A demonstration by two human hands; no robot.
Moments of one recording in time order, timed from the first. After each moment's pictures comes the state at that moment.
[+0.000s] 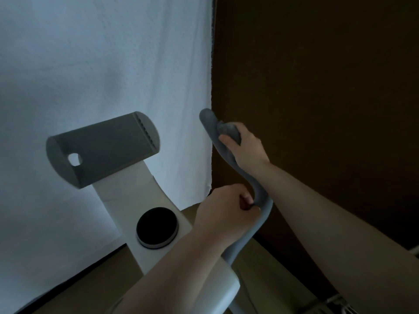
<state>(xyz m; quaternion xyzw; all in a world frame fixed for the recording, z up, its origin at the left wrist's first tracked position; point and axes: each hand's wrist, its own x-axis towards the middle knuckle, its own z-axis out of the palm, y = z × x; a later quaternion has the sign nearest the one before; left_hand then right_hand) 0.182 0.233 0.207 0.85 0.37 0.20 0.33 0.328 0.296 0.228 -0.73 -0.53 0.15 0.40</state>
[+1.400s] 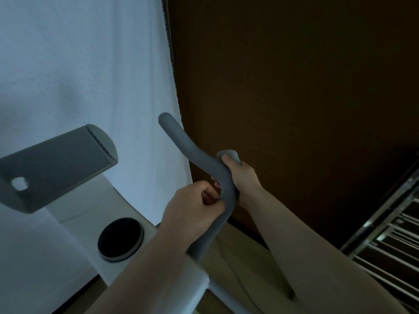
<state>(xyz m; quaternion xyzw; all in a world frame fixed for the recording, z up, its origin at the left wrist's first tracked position) 0.182 0.235 0.212 0.84 0.37 0.18 0.36 0.337 0.227 0.195 -0.67 -0.13 0.39 0.61</state>
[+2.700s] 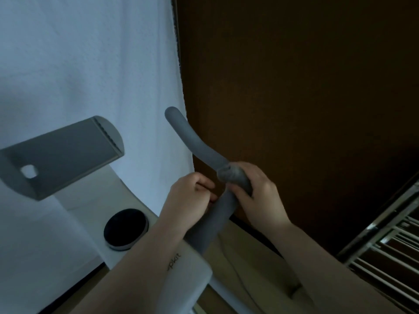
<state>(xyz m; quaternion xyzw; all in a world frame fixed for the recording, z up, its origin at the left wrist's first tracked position) 0.179 0.243 0.217 0.73 0.44 0.18 0.49 0.323 0.153 0.183 -0.70 -0.55 0.04 0.46</state>
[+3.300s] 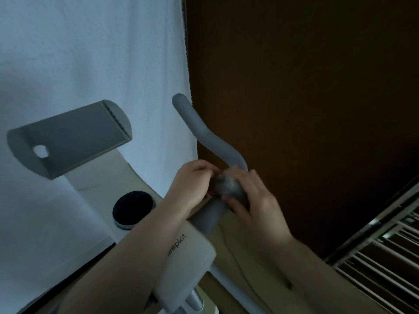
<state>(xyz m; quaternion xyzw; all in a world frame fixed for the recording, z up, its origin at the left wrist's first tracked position) 0.179 0.246 0.219 0.70 0.44 0.20 0.54 0.290 0.130 0.170 -0.67 -0.60 0.03 0.43</state>
